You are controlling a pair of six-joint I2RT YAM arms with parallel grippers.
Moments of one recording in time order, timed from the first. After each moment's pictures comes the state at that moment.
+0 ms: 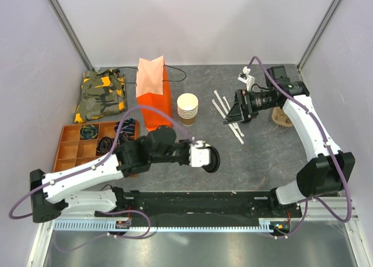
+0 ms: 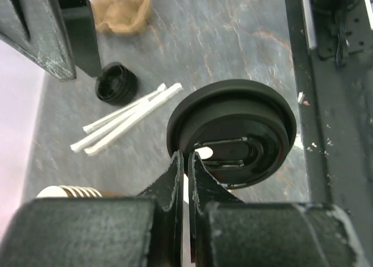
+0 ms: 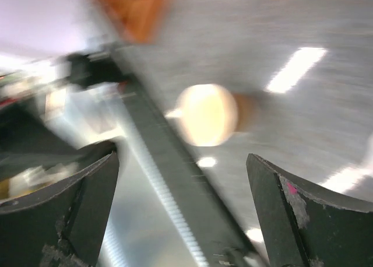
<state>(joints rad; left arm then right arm) -1.14 1.04 0.93 -0.25 0.19 0.59 0.15 1.49 1.46 -1.09 -1.00 -0.08</state>
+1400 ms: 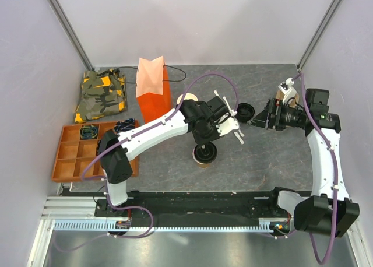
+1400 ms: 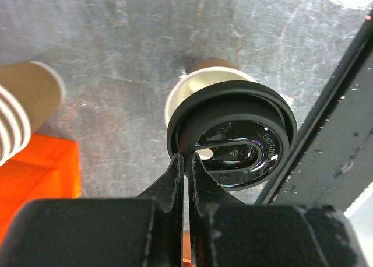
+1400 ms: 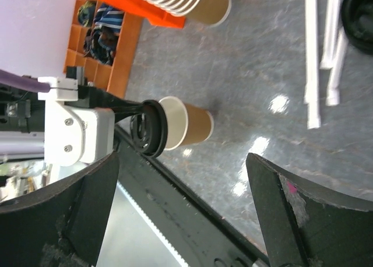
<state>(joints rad) -1.01 1.85 1.77 -1.11 0.03 0.29 -0.21 1.12 1.15 -0.92 -0.96 0.03</state>
